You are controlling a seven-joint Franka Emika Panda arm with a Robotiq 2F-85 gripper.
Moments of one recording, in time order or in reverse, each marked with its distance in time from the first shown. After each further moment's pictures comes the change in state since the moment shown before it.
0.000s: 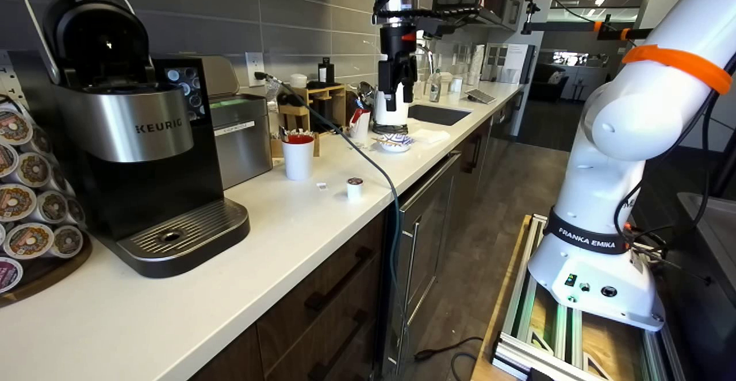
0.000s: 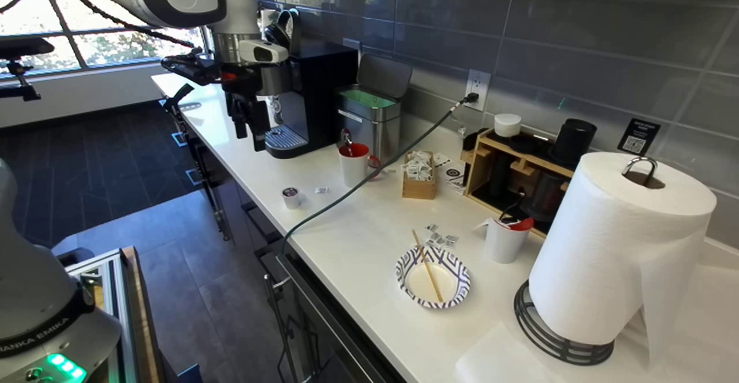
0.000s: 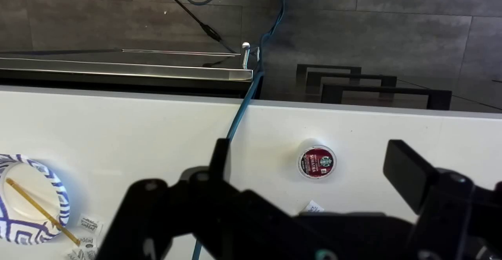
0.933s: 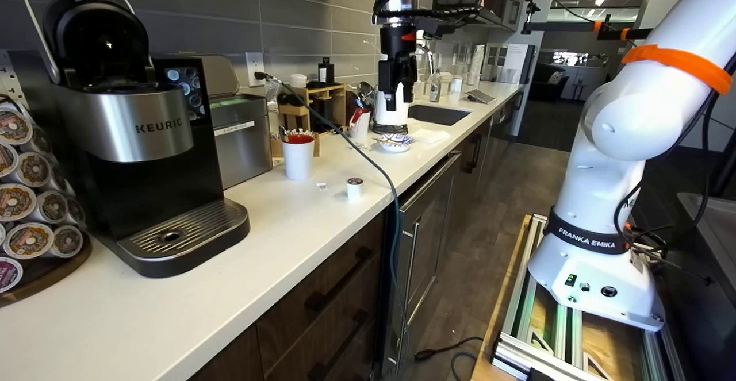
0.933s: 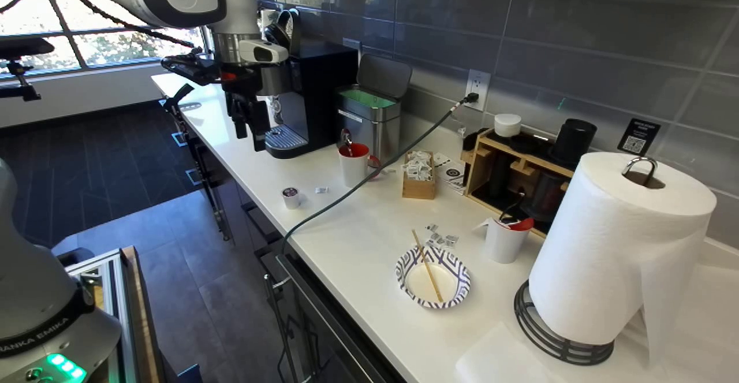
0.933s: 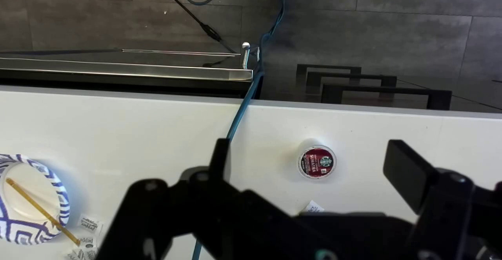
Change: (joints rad) arm 0.000 0.000 0.000 0.000 0.000 0.000 0.000
